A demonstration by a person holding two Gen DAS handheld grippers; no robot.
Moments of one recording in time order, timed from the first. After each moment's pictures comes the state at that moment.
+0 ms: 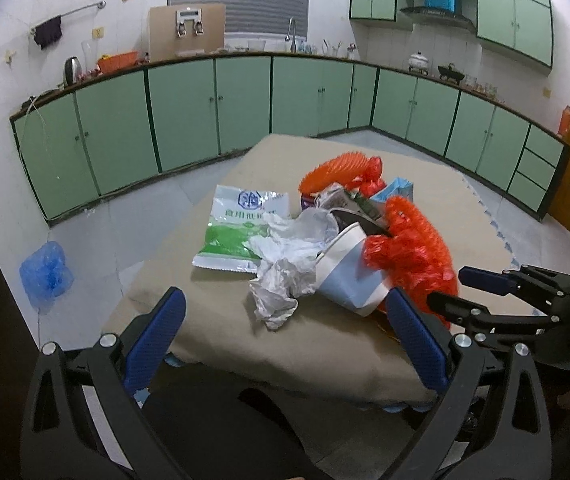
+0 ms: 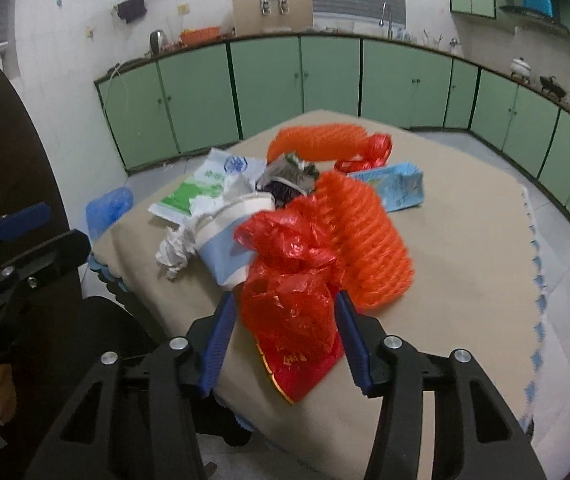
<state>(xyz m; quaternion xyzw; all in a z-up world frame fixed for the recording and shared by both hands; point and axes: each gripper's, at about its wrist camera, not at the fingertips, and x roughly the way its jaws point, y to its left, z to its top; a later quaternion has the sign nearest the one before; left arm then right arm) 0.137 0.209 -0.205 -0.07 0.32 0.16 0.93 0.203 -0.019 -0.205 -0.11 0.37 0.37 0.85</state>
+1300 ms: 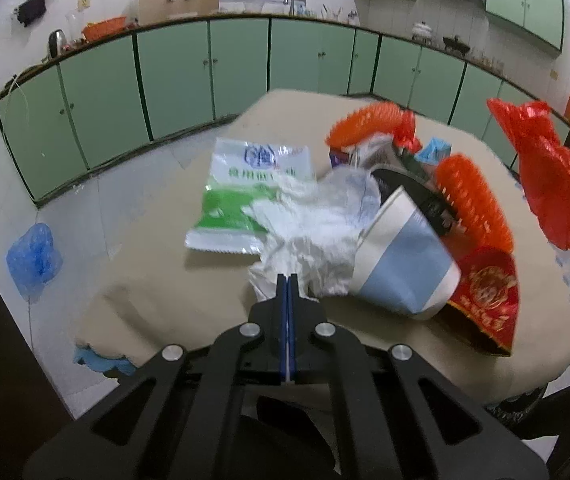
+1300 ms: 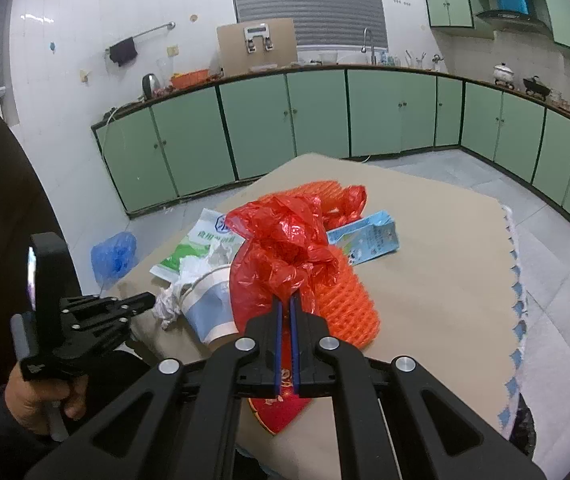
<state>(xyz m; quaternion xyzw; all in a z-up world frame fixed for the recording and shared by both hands) 0.175 0.246 -0.252 -0.08 0.37 0.15 0.91 0.217 -0.052 -0.149 -0.05 0.31 0.36 0.88</state>
